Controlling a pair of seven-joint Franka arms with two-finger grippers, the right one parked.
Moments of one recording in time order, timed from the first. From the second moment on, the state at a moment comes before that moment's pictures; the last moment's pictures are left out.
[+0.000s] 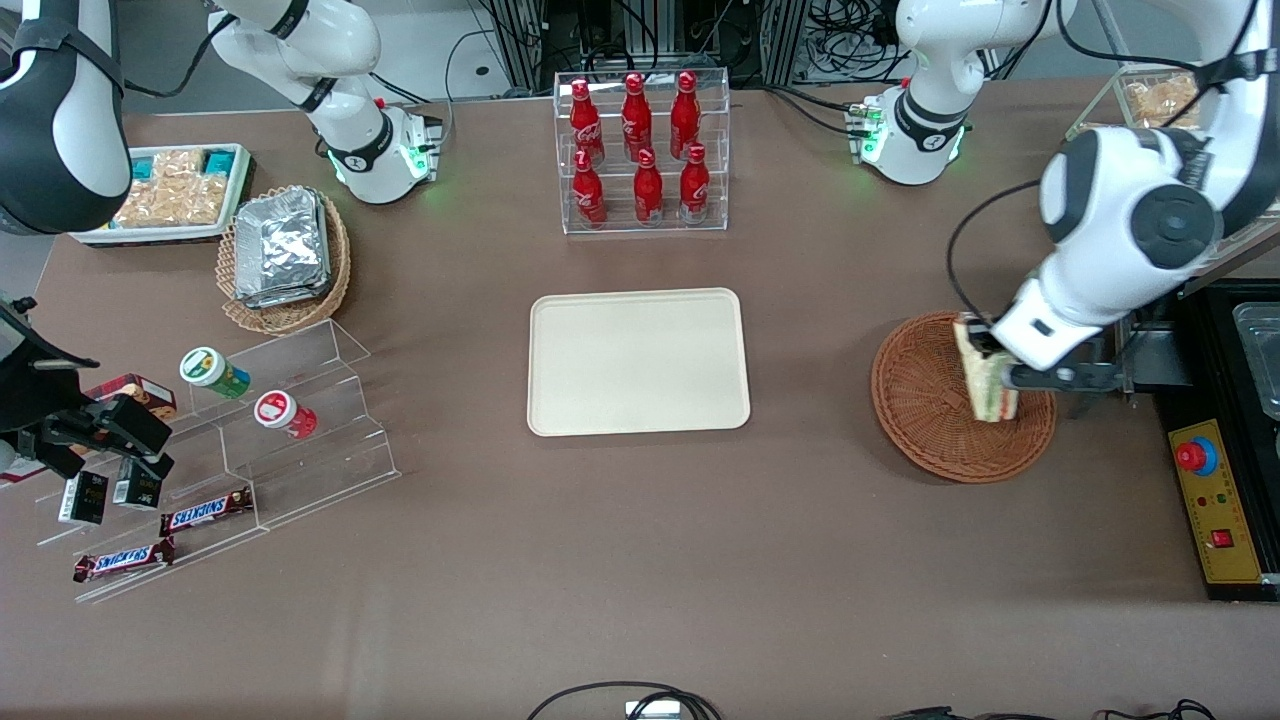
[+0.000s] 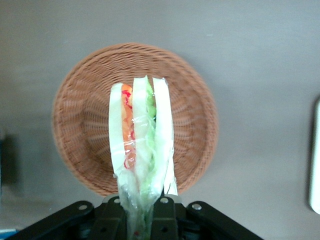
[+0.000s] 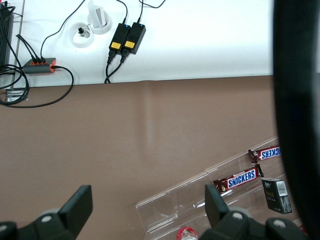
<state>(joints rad) 0.06 0.01 -0.24 -2.08 0.06 2.01 -0.09</state>
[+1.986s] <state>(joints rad) -0.21 0.52 -0.65 -1.86 0.30 2.12 -0.79</state>
